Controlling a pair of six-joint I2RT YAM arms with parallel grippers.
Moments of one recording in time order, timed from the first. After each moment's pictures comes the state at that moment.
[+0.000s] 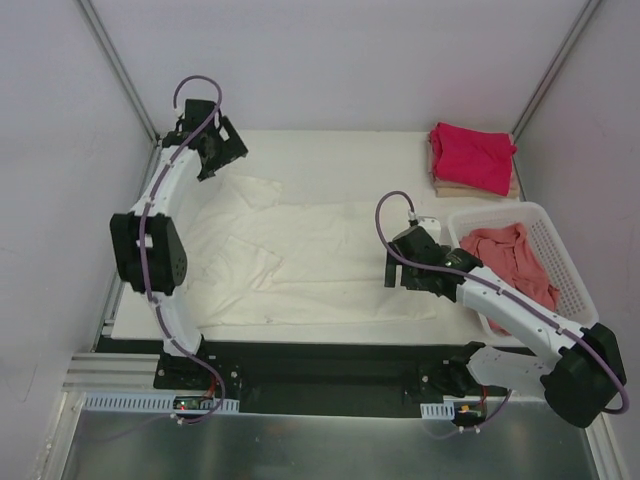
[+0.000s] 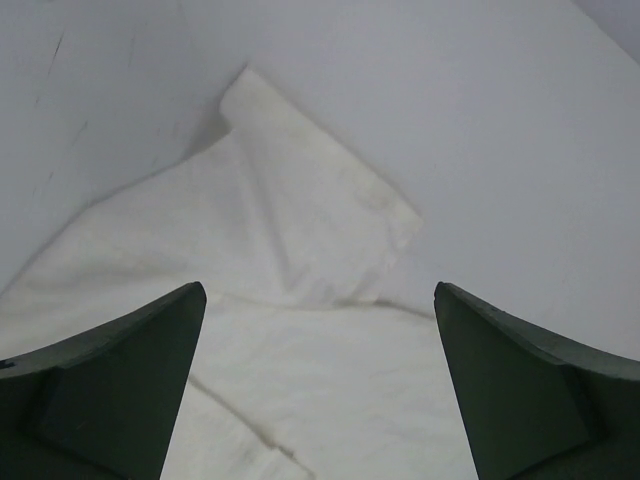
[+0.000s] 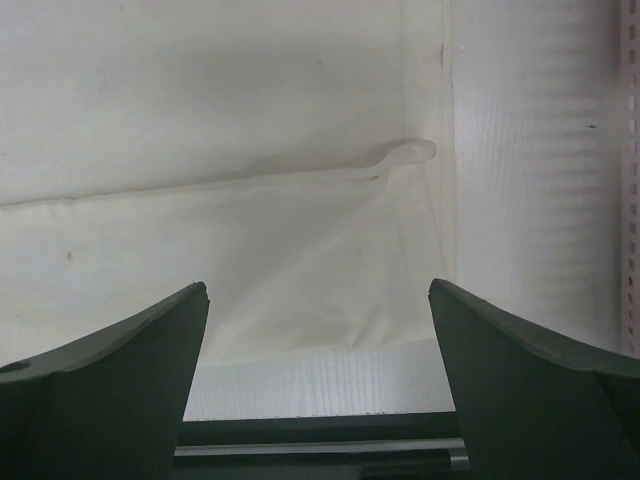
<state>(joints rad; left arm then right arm) -0.06 1.79 1.62 -0.65 -0.06 -0.62 0.70 1.11 0.79 -0.76 0.37 0.63</state>
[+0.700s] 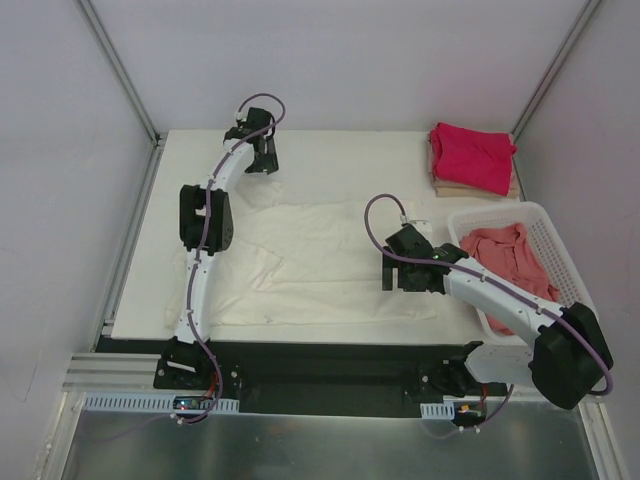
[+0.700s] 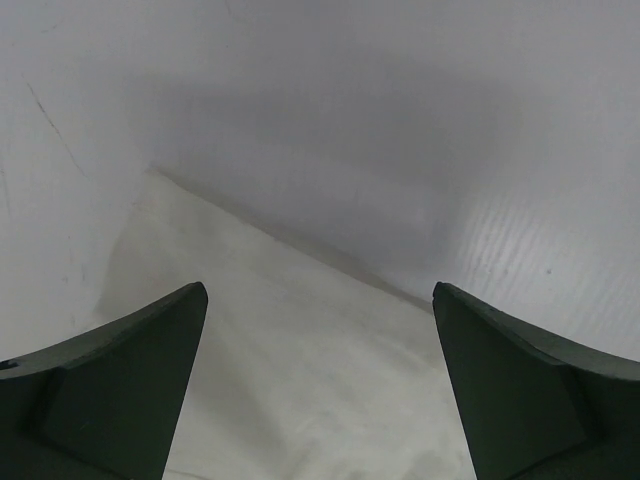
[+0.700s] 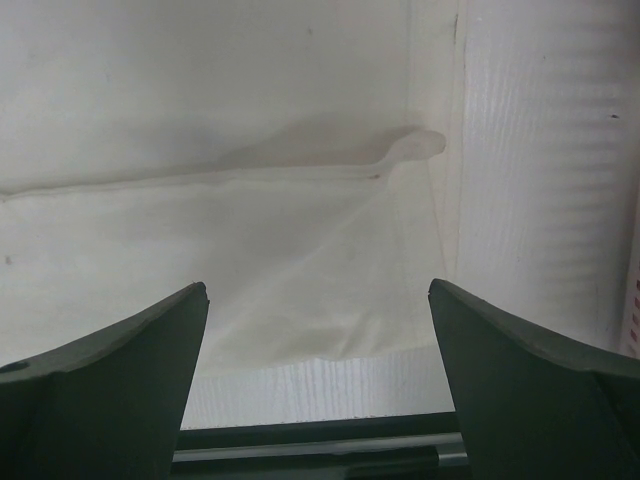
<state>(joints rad) -0.21 2.52 2.34 -0.84 -0.32 -0.34 0.68 1.23 0.79 -0.75 0.35 0.60</state>
